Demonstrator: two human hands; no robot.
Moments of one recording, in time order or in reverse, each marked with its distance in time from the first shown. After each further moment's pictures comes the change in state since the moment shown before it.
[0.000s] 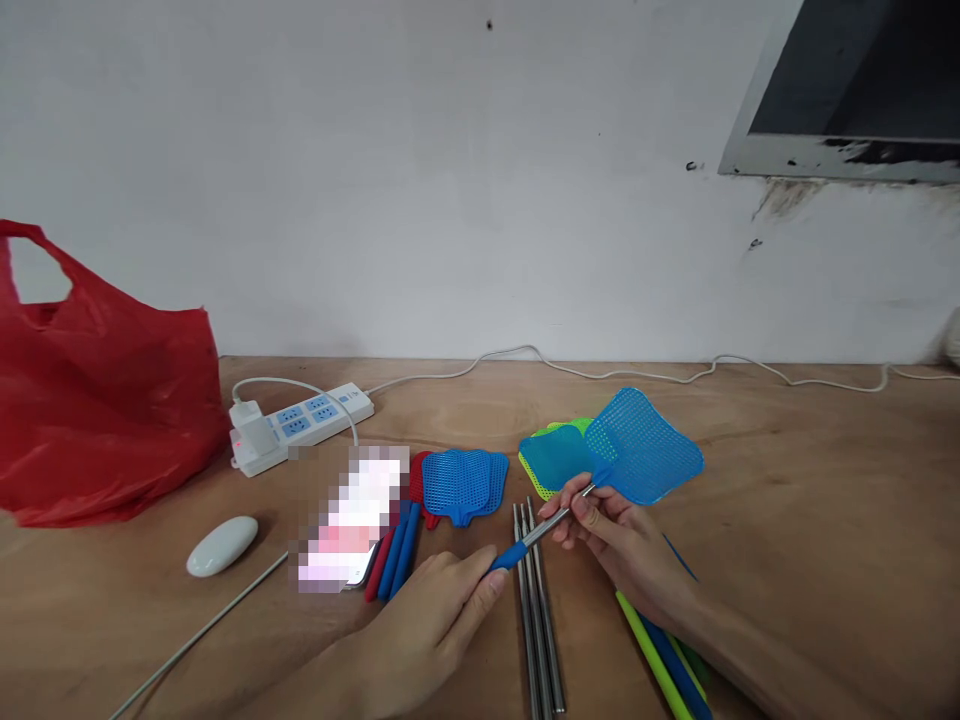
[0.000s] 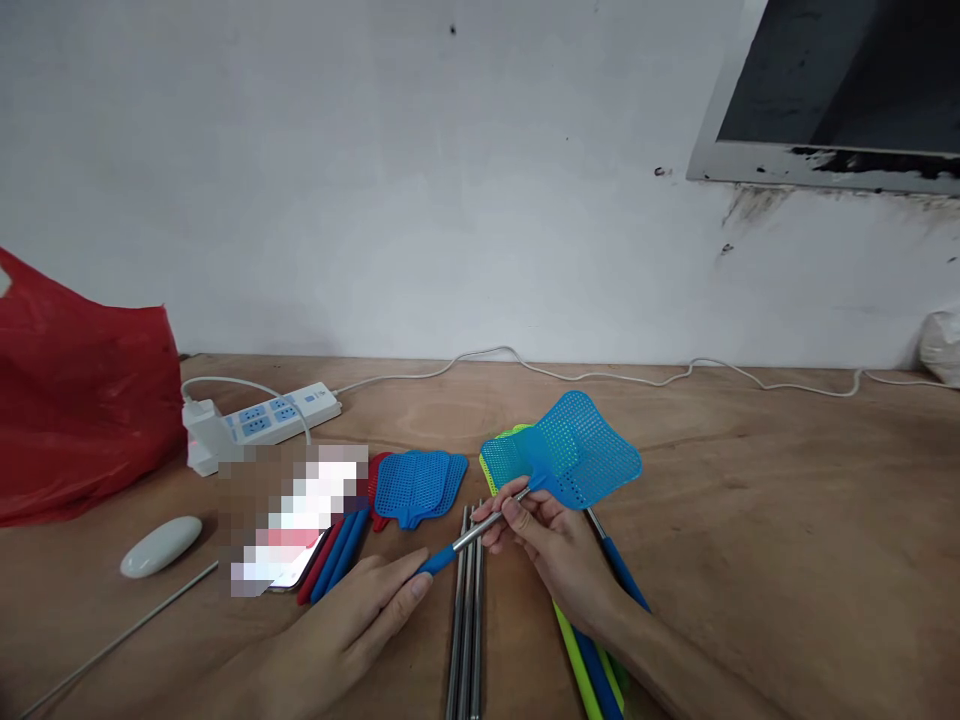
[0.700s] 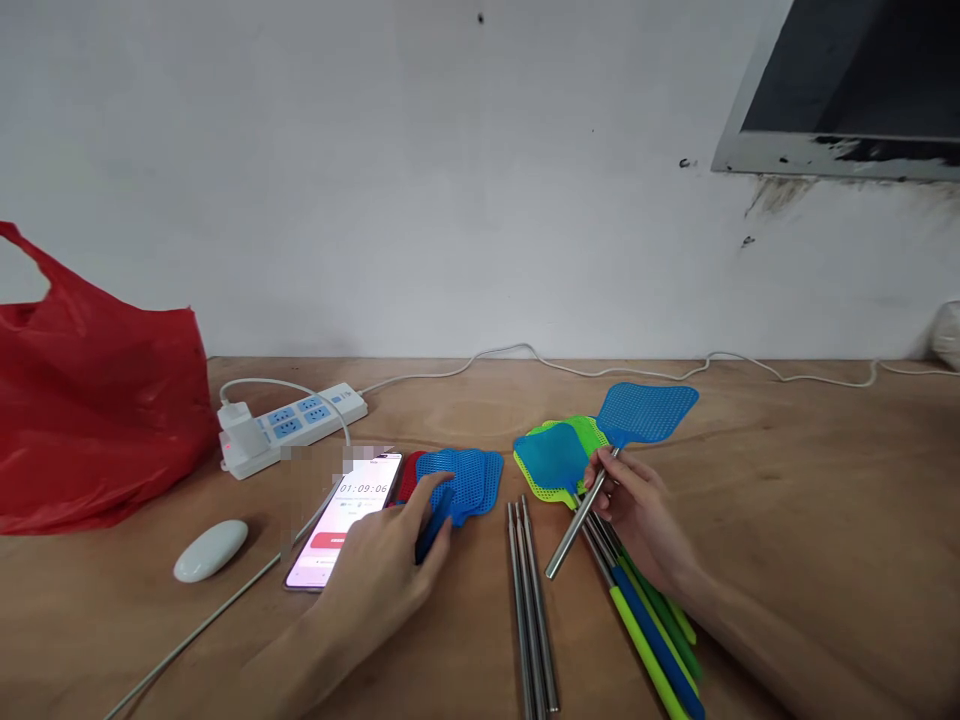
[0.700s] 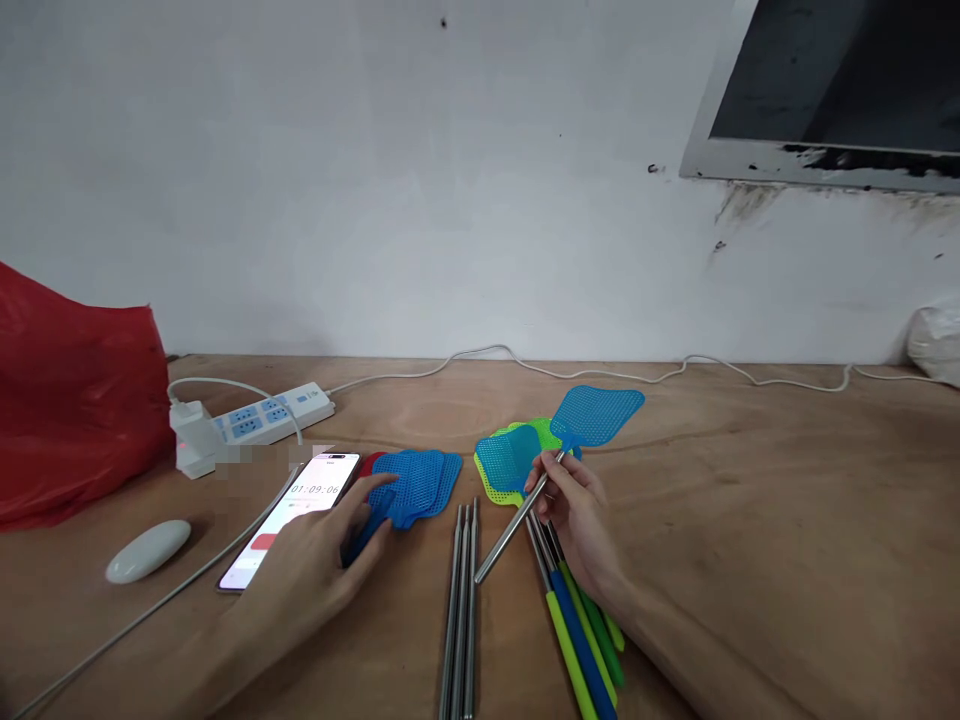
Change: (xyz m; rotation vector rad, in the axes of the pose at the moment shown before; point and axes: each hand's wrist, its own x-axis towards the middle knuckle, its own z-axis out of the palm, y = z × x) left_hand 0.009 -0.017 -0.027 0.449 0.309 -0.189; right_hand 0.015 -0.014 -0.023 0.004 0.330 -0.078
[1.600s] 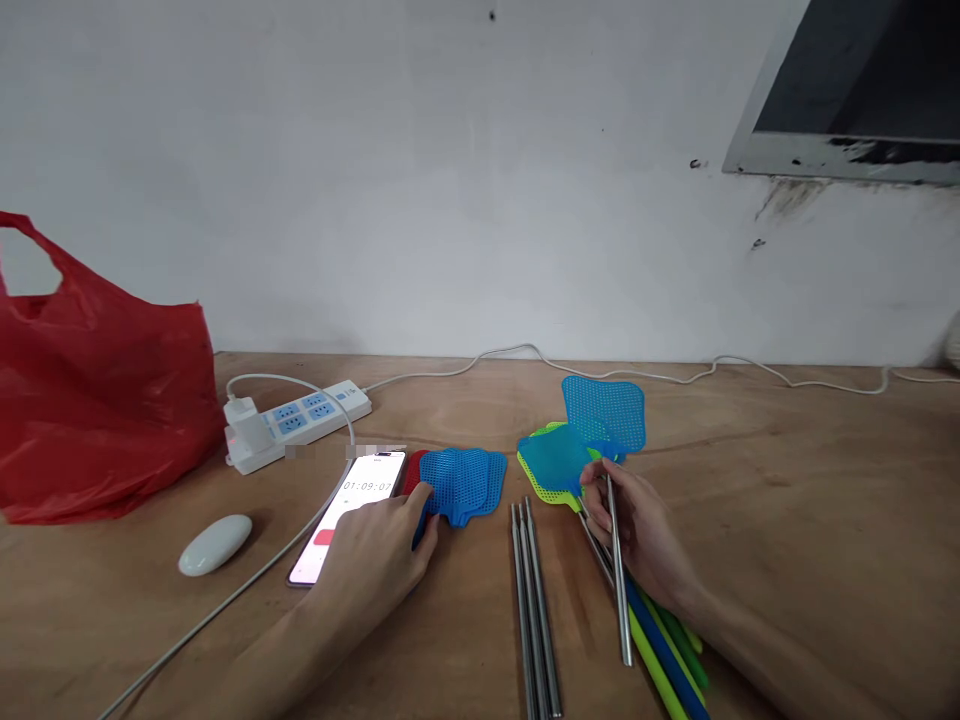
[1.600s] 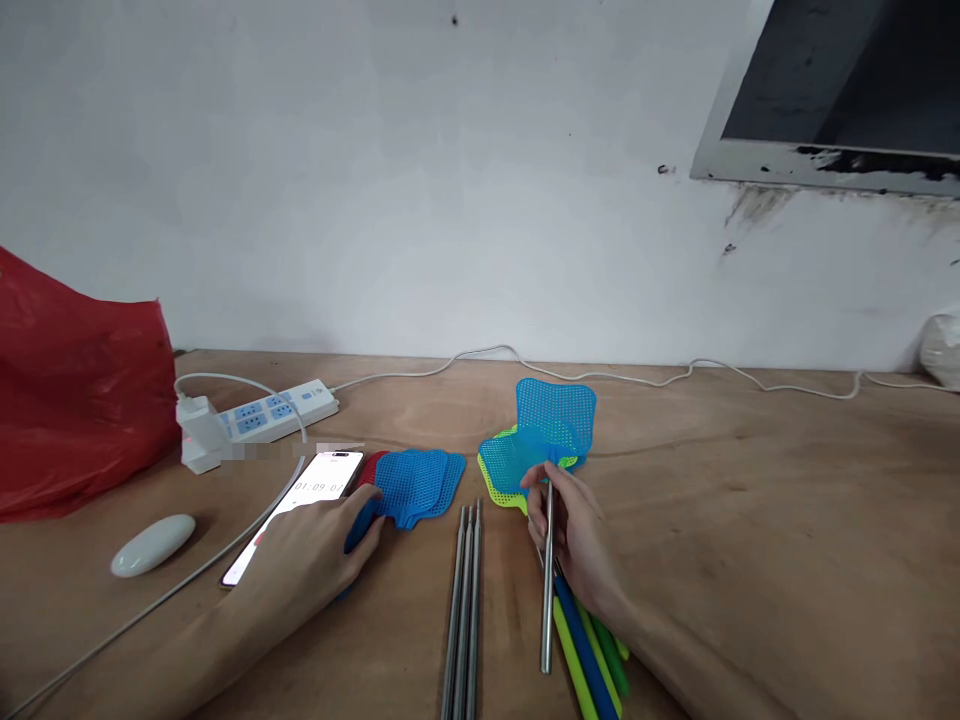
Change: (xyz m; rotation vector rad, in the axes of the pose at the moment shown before) left_hand 0.008 -0.004 -0.007 0.397 -0.151 -0.090; right_hand -0.008 0.006 0.004 -0.045 -0.124 0.118
